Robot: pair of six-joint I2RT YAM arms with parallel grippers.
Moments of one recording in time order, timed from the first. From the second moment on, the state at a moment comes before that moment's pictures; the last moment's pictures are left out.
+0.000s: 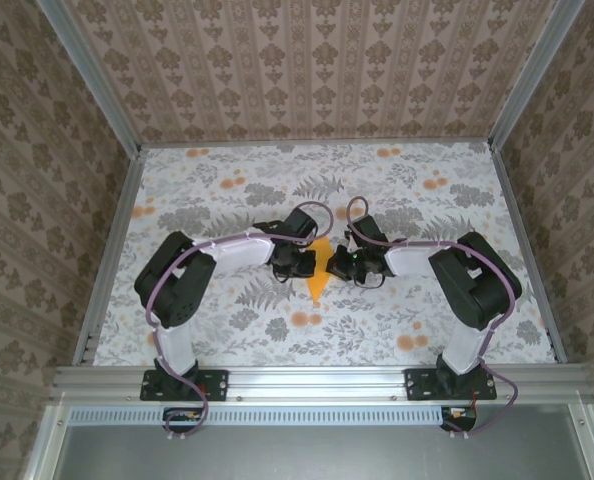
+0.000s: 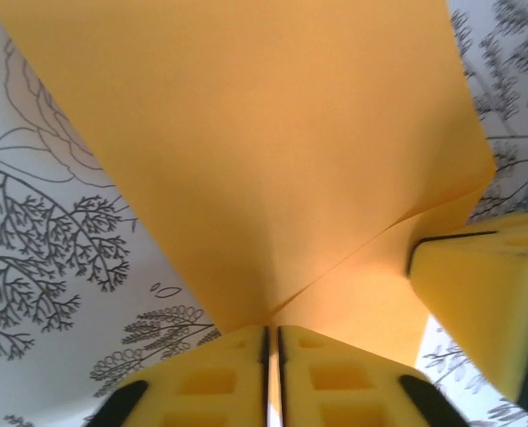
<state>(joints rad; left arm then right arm) -0.80 1.85 1.15 -0.49 0.17 -0.62 0.49 1.78 0.82 -0.03 -0.42 0.92</state>
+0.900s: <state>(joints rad) -0.87 1.76 0.91 -0.20 0.30 -0.80 0.49 1.78 0.82 -0.02 -0.40 1.03</state>
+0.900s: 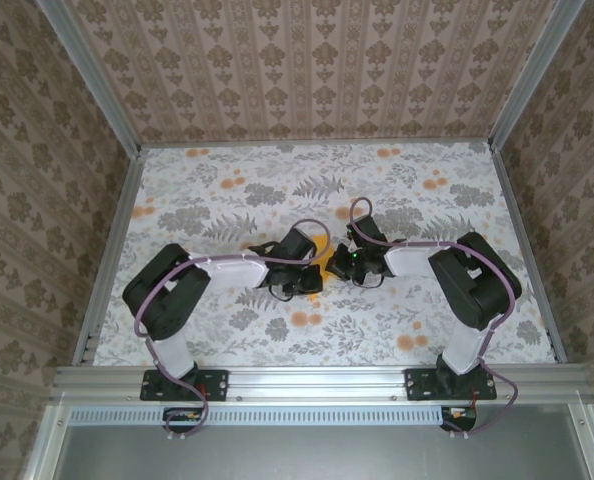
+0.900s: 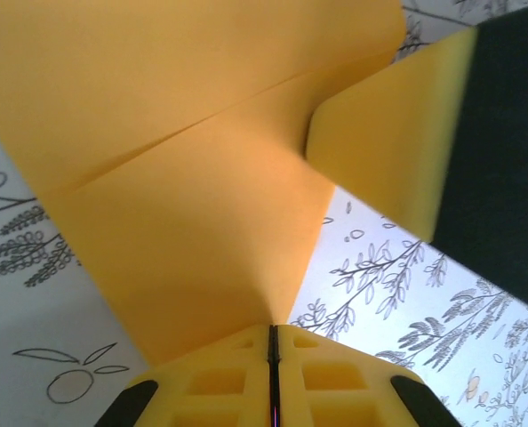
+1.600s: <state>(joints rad) -0.86 1.73 0.85 -0.13 0.26 -0.82 0.45 1.78 0.81 0.03 -0.48 0.89</state>
